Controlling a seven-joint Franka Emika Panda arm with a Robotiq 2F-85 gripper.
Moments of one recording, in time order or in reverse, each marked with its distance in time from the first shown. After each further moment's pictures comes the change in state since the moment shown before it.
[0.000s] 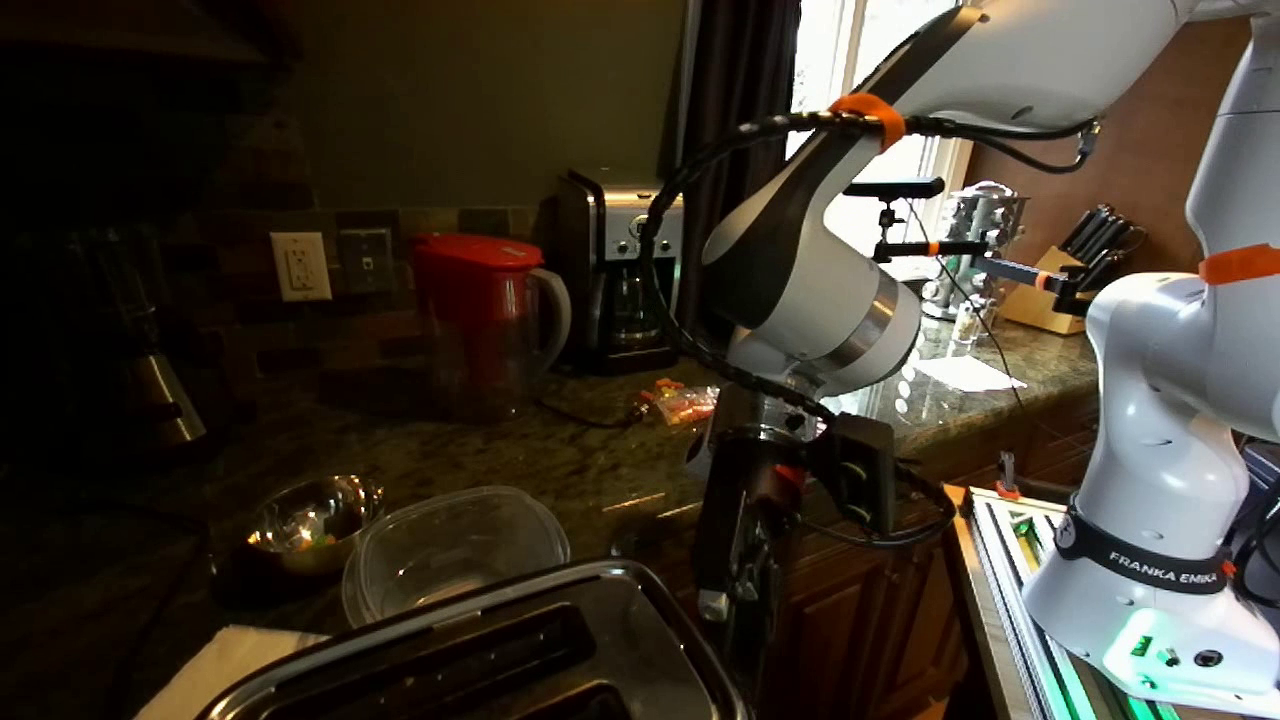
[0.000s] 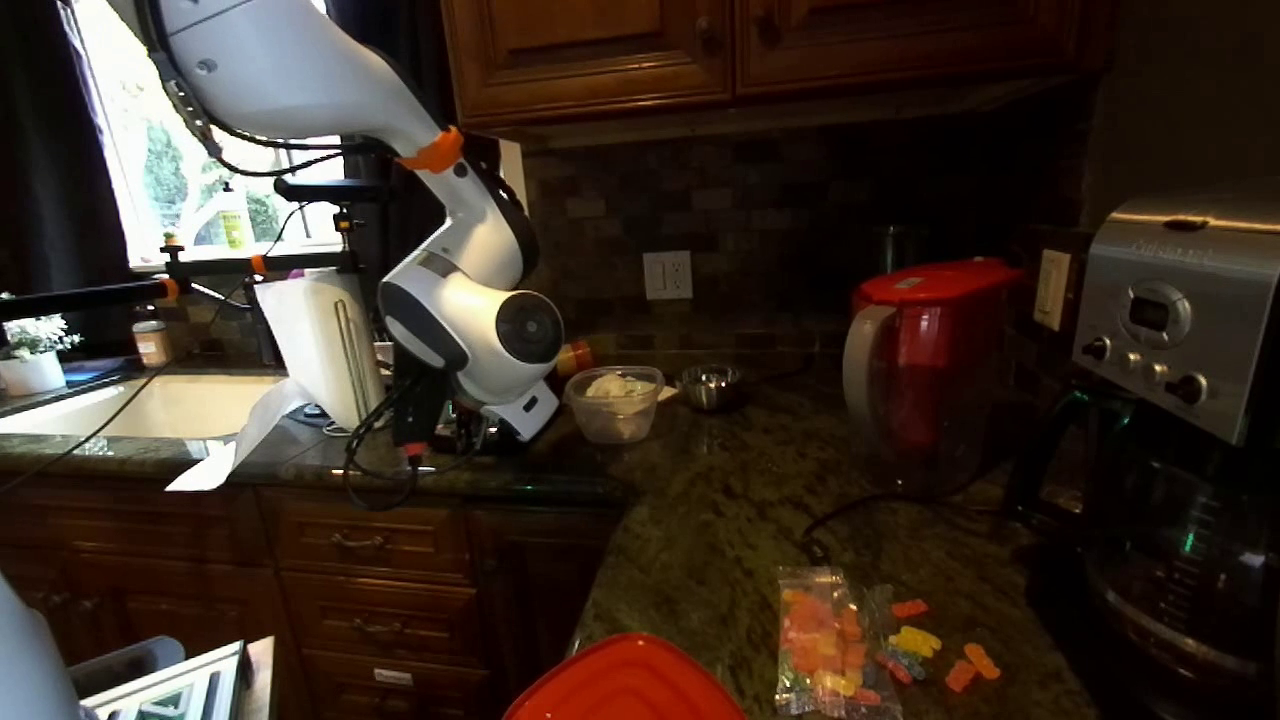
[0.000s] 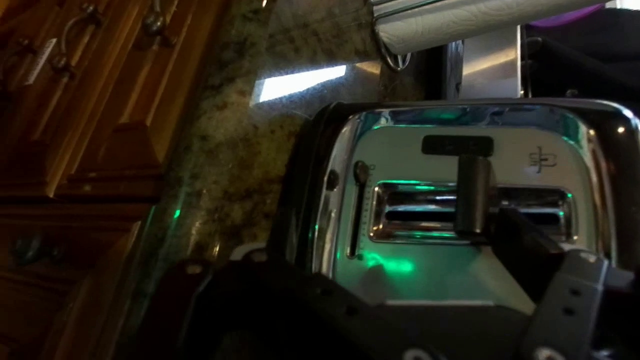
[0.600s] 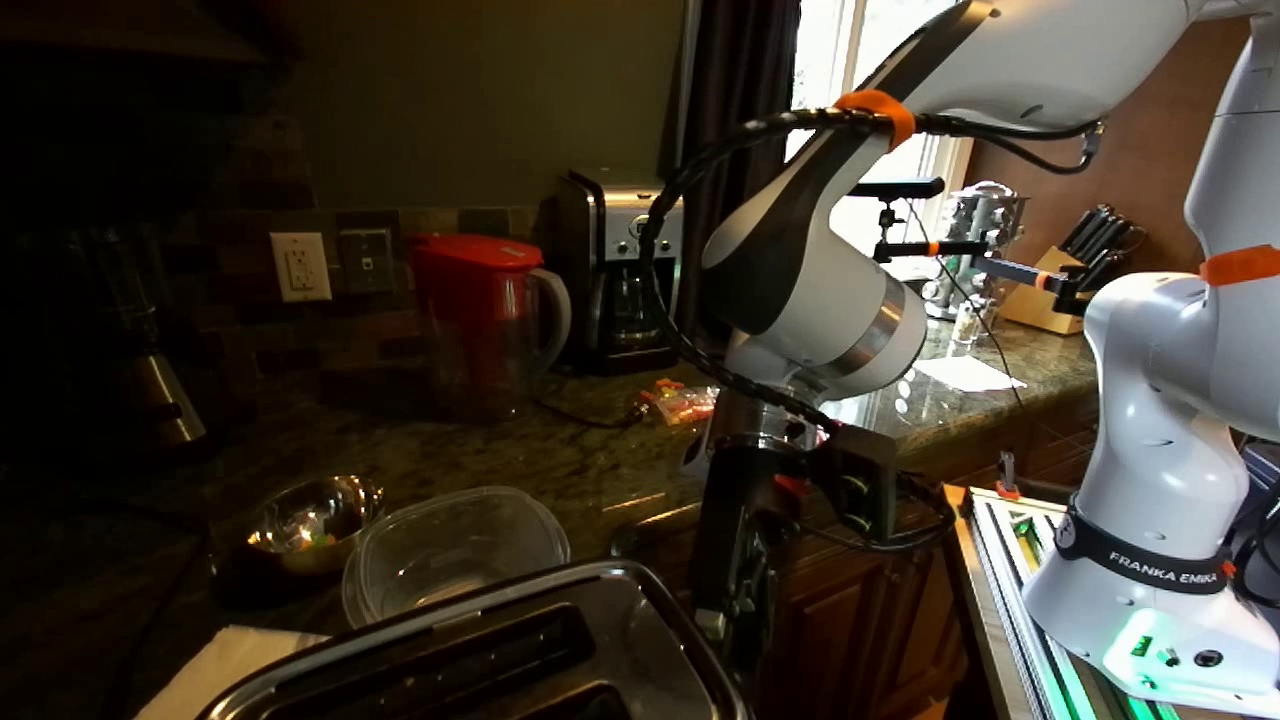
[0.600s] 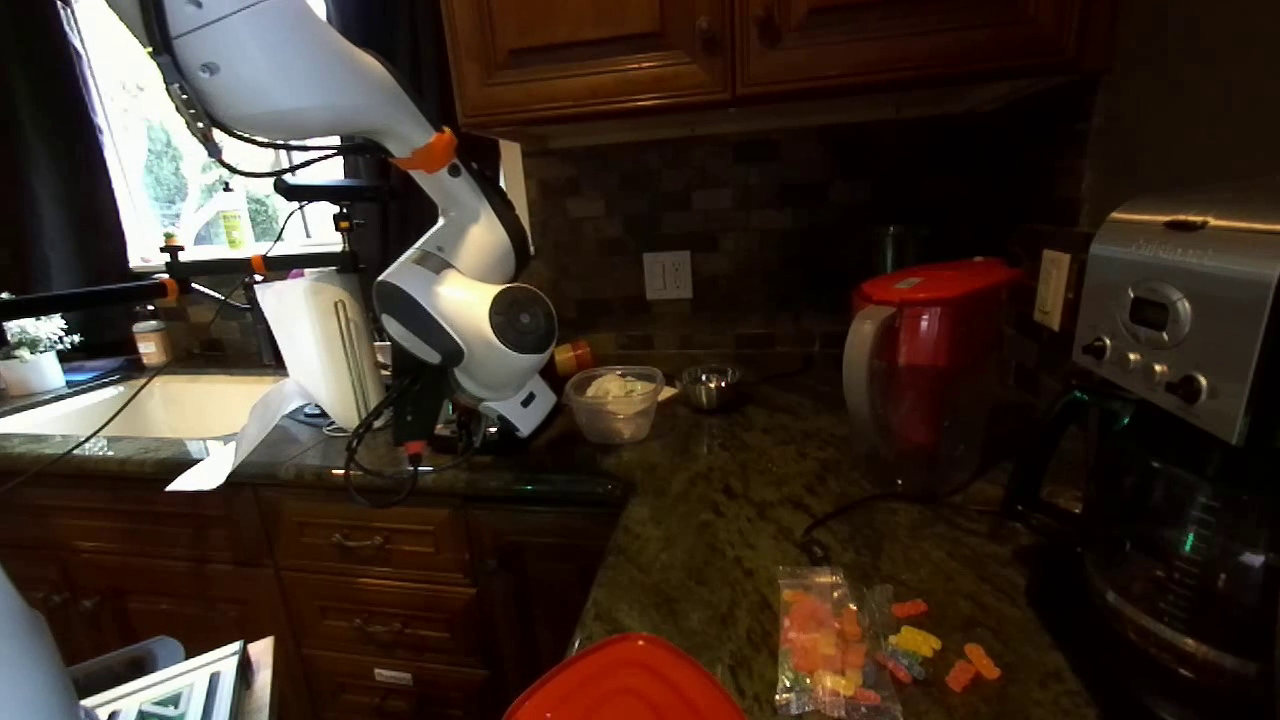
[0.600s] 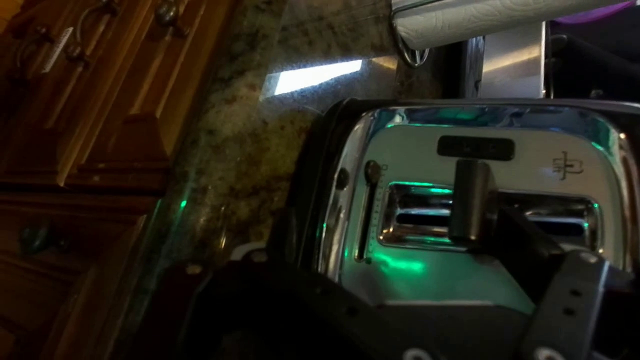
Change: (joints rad) arm 0.026 0.007 0.011 0.012 -0.003 0.061 0.004
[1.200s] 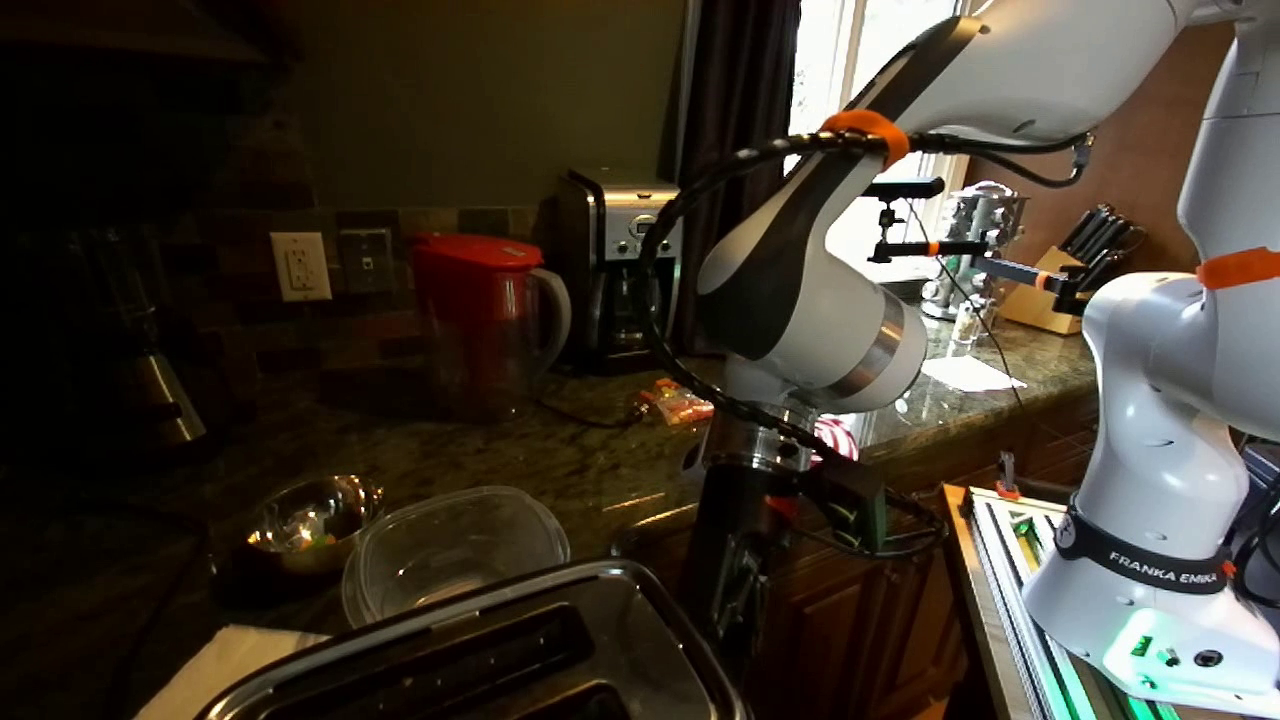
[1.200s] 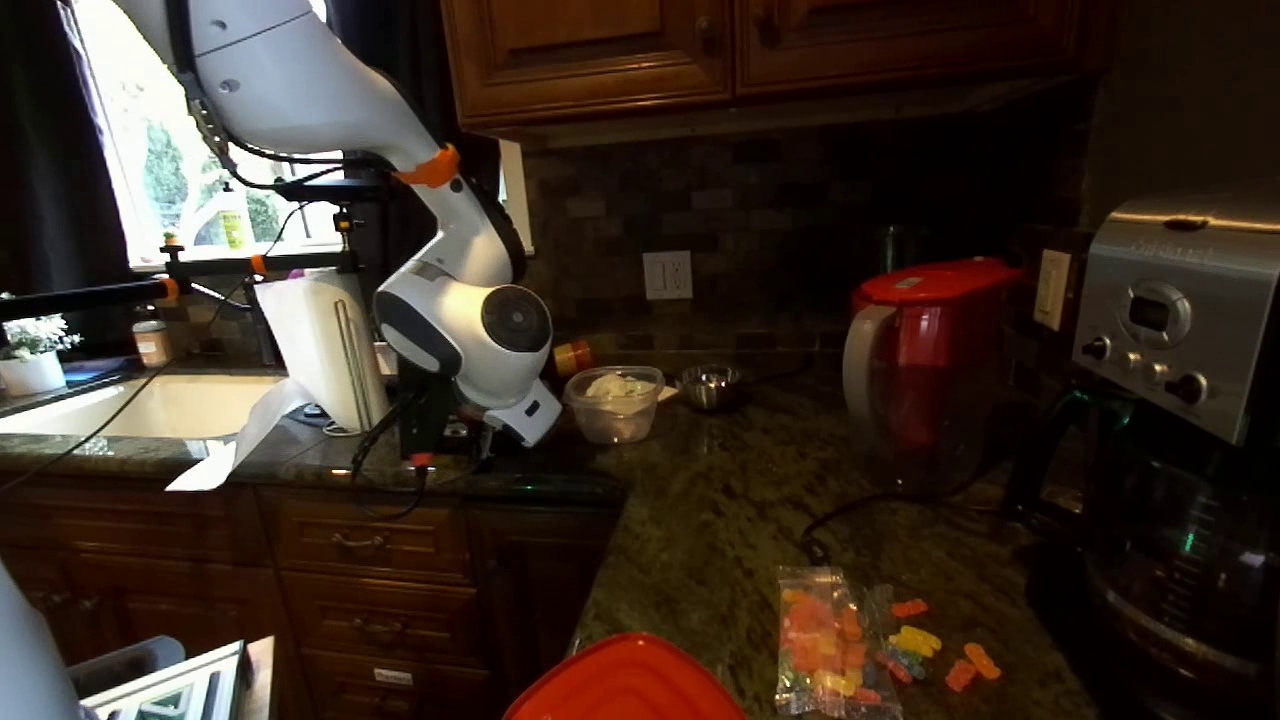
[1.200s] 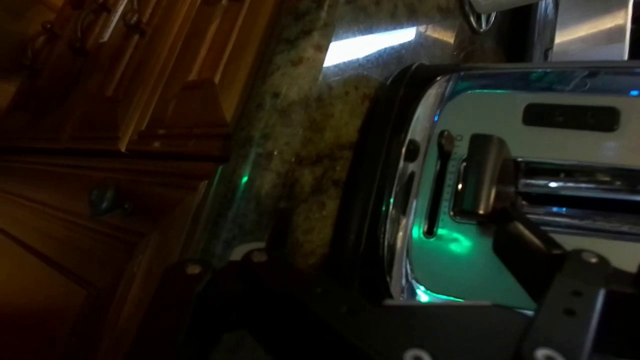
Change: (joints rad) arm 0.019 0.045 0.010 0.013 -0.006 0.135 0.002
